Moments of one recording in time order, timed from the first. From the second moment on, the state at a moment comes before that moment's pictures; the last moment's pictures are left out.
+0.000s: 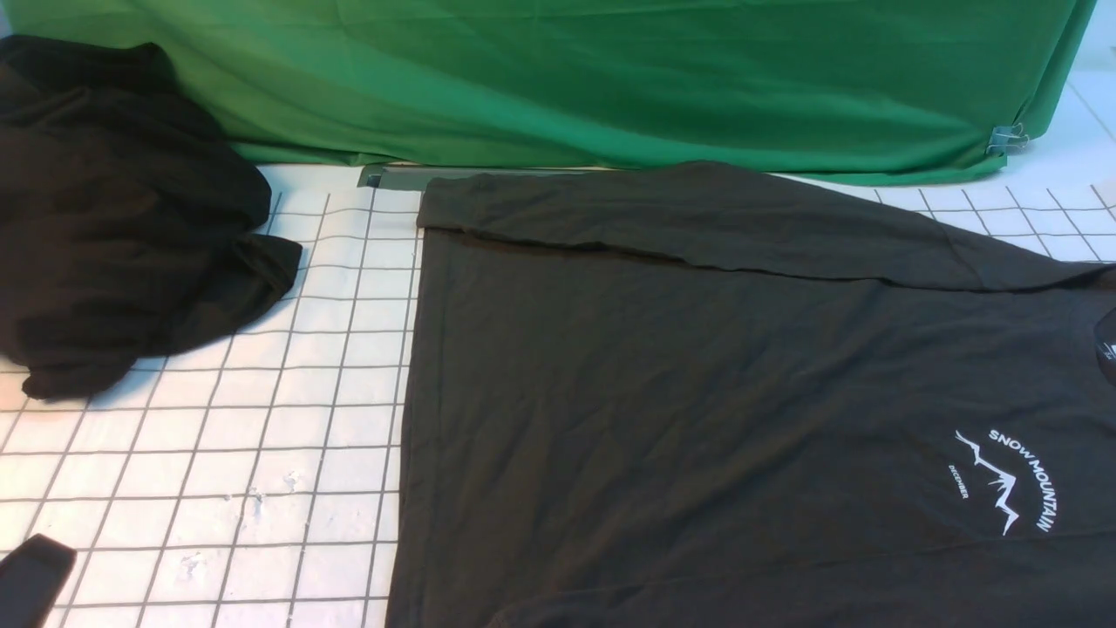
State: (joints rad) right arm 0.01 0.00 0.01 -0.06 0.19 -0.03; left arm 0.10 0.00 0.01 -0.67 0.23 -0.33
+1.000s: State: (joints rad) right arm 0.10 0.31 -0.56 0.18 0.58 0.06; left arm -0.01 1.09 -0.65 -0.74 1.03 0.27
